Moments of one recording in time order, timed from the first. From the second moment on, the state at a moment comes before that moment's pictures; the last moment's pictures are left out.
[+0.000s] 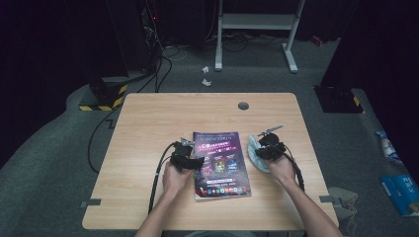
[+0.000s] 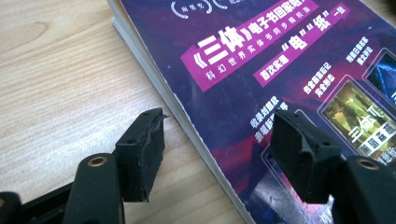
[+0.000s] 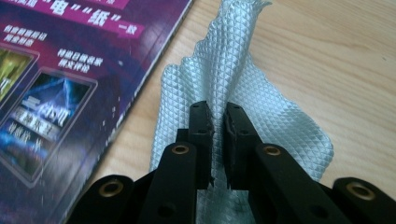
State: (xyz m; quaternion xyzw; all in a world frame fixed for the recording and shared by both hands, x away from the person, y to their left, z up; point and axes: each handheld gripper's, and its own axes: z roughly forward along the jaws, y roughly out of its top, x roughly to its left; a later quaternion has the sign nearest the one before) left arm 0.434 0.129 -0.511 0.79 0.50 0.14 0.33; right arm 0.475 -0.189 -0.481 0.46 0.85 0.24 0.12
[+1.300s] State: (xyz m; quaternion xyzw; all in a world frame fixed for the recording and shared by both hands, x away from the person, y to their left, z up) left arm 0.441 0.124 -0.512 0.80 0.49 0.13 0.33; right arm 0.520 -0.133 -0.490 0.46 0.86 0.19 0.12
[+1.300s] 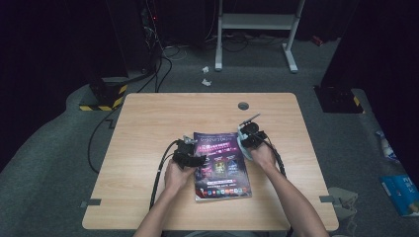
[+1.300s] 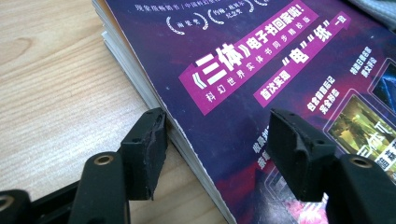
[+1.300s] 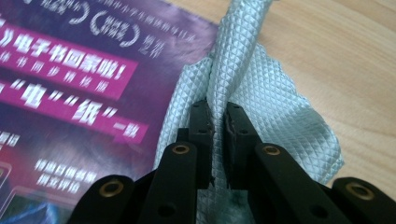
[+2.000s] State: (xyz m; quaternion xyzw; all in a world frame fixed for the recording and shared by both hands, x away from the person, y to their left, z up) left arm 0.432 0.119 -0.508 0.82 0.47 0.11 0.32; right arm 0.522 -0.137 -0.489 0.47 0.85 0.20 0.12
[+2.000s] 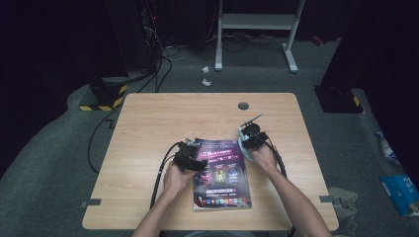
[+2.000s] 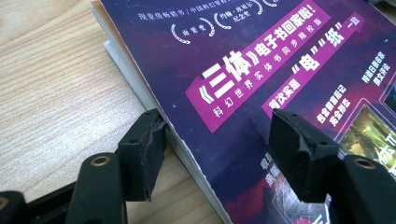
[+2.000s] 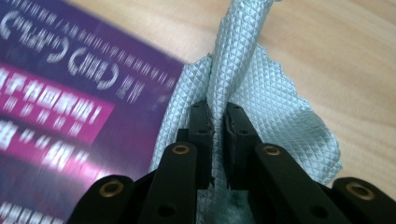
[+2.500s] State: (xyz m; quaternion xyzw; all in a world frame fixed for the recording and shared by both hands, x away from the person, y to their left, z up) left arm 0.430 0.119 -0.510 0.81 0.47 0.13 0.32; right arm 0.520 -0.139 -0.489 0.46 0.86 0.20 0.11
